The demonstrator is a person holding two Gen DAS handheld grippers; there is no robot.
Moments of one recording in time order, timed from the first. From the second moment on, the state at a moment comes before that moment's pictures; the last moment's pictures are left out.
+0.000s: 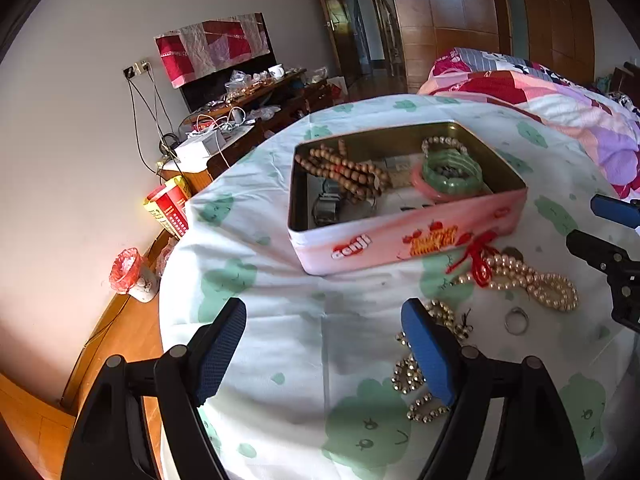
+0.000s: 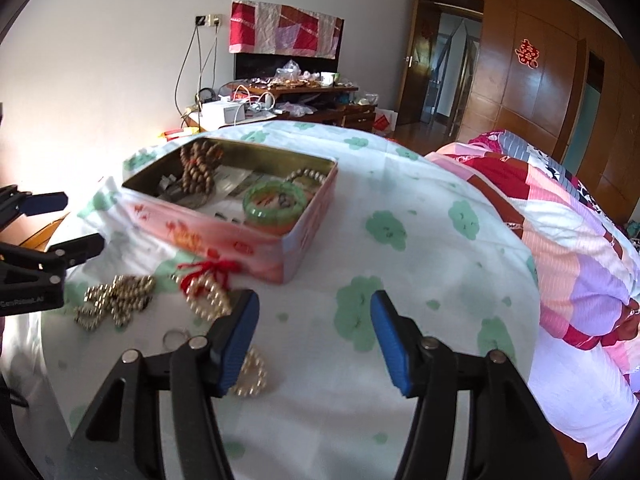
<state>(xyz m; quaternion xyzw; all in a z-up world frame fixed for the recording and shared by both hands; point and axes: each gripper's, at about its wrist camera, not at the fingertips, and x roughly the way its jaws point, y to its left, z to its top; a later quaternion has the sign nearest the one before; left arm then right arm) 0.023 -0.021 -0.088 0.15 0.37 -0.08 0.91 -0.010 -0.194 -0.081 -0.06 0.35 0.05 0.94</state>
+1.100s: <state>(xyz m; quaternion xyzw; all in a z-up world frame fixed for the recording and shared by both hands) 0.016 -0.033 -0.112 0.14 0.41 -0.17 0.89 -0.017 -0.191 -0.107 -0.07 0.39 0.07 0.92</state>
